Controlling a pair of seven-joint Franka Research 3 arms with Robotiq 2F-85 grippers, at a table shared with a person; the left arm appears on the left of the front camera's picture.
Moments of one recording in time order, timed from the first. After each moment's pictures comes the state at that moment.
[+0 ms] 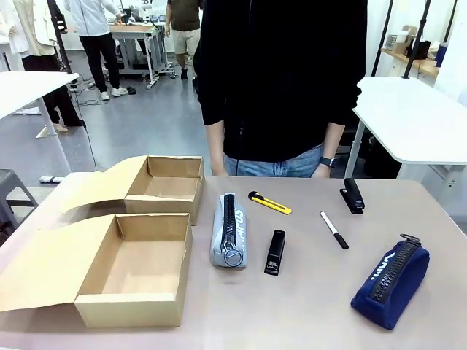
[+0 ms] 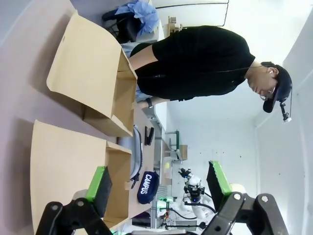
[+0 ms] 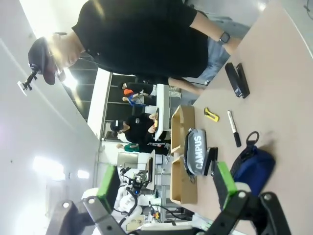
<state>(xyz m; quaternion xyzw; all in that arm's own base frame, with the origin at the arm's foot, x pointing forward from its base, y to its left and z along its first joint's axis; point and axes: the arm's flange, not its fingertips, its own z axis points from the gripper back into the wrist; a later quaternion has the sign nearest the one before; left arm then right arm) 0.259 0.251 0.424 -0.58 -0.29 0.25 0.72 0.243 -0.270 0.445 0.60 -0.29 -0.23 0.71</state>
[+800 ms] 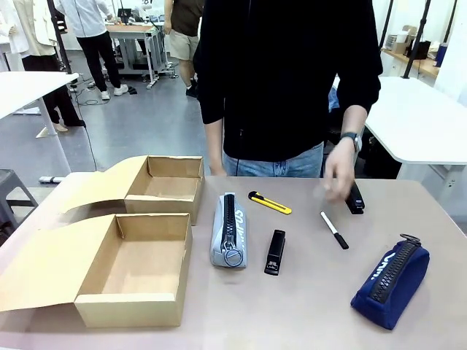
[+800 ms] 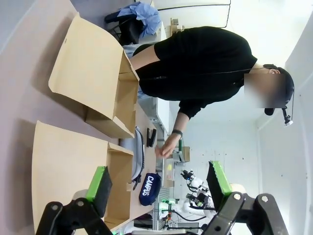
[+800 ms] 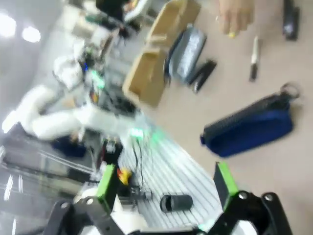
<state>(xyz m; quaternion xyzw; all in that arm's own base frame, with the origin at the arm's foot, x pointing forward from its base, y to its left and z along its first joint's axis) 0.259 0.250 0.427 -0.57 -0.29 0.25 0.72 0.235 -0.152 0.471 0.51 -0.18 0.16 0.83</state>
